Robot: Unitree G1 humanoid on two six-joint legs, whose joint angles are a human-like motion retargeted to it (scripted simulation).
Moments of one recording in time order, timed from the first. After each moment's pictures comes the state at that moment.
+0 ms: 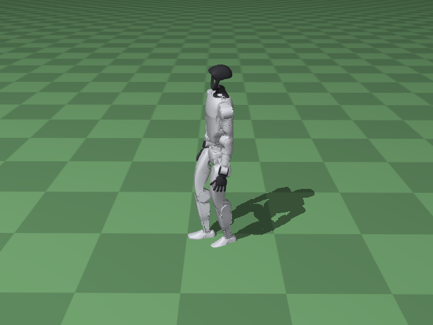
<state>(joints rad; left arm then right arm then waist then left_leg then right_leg) 0.10 0.09 0.24 1.36 0.52 -0.10 -0.05 0.06 -0.05 -0.09 1.43 -0.17 -0.11 0.05 0.01 -0.08 -0.08 0.01 -0.10 0.21 0.11 -0.20 0.18 -0.30 0.01 -0.13 0.32 -0.18 -0.05</state>
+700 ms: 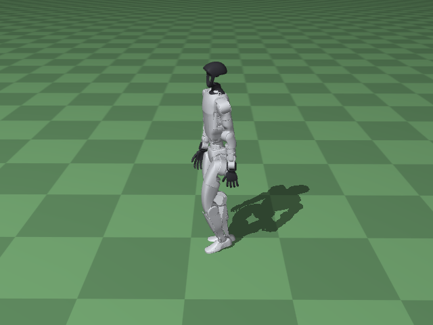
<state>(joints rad) 0.21 0.08 0.22 1.44 0.72 -0.09 0.02 0.06 -0.01 -0.10 1.34 -0.08 -0.12 0.02 0.04 -0.13 -0.08 -0.32 -0.08 0.23 0.55 -0.21 0.03 0.00 0.00 -0.25 0.06 -0.24 -0.18</state>
